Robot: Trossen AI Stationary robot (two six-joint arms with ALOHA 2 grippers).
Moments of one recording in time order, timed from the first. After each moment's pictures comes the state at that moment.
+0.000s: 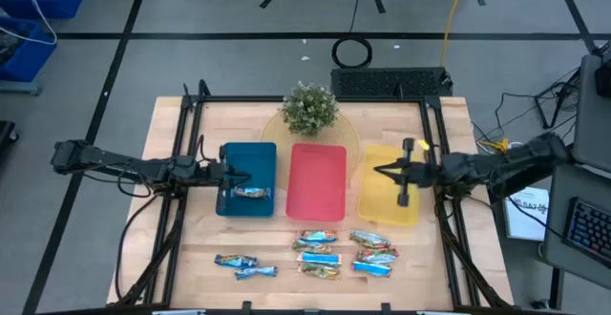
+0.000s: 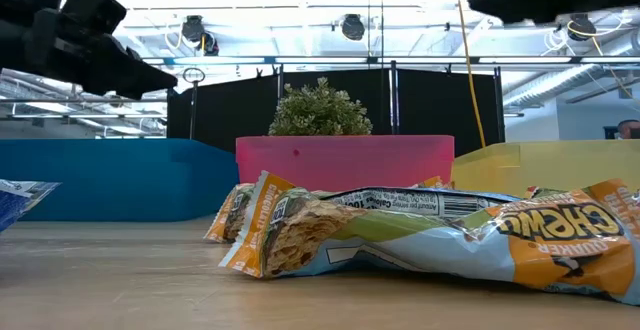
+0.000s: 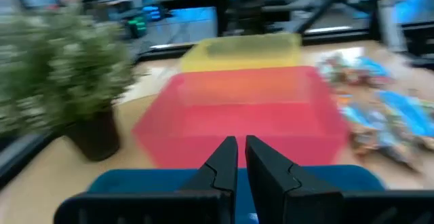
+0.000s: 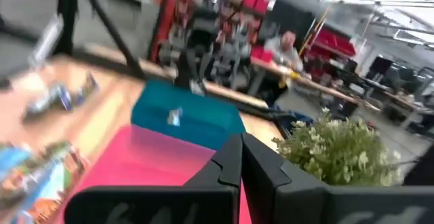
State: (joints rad) left arm -0.10 0.54 0.07 0.31 -0.19 0.08; right arm 0.28 0.61 0.35 0.21 0.40 -0.35
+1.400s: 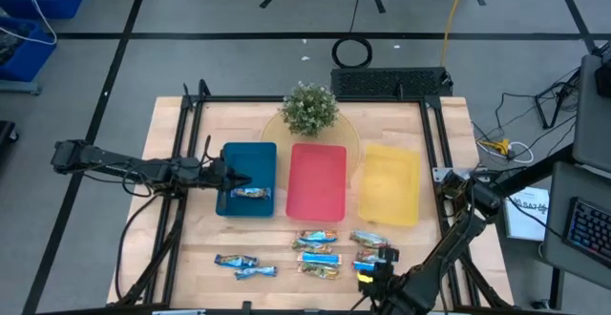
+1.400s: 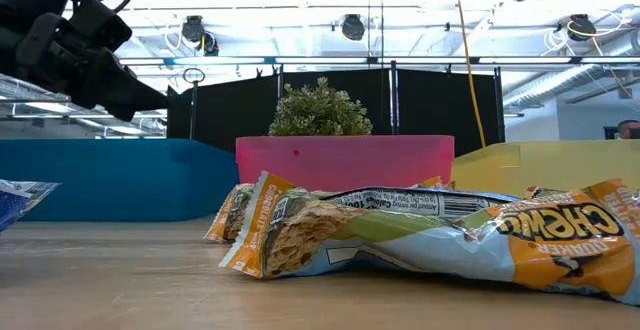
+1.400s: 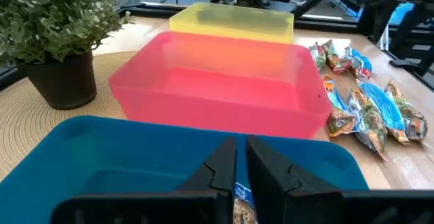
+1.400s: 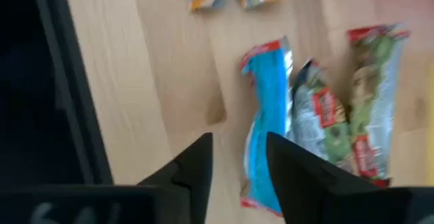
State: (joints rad) left arm -0.10 0.54 0.07 0.21 -0.14 -0.11; right arm 0.91 2.01 1.57 -1.11 0.29 1.09
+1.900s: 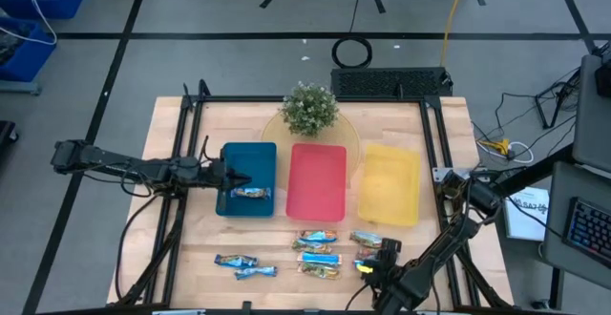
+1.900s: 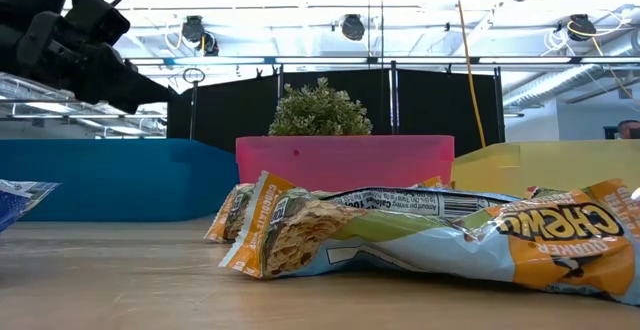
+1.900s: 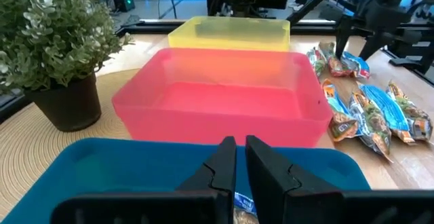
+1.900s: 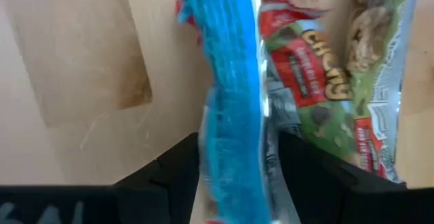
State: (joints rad) left arm -0.10 0.54 0.07 0.24 -0.14 -0.03; right arm 0.90 2.01 1.32 -0.96 0.29 1.11
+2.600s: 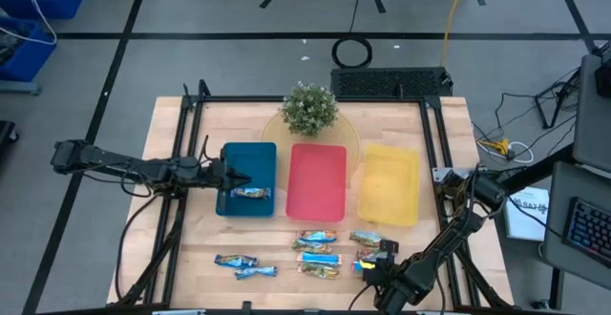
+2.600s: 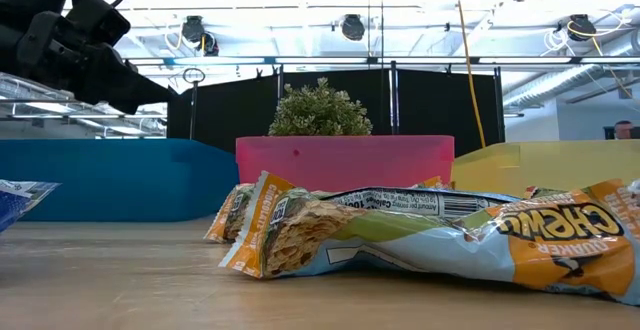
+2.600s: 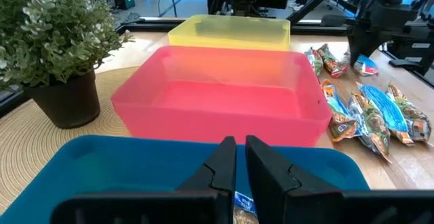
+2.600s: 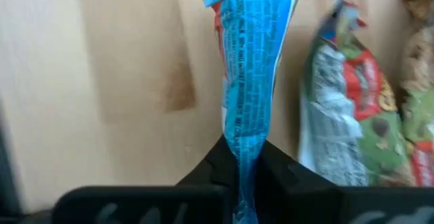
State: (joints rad) left arm -0.10 0.54 0.07 0.24 -0.14 -0.05; right arm 0.90 1.94 1.24 -0.75 0.25 1.05
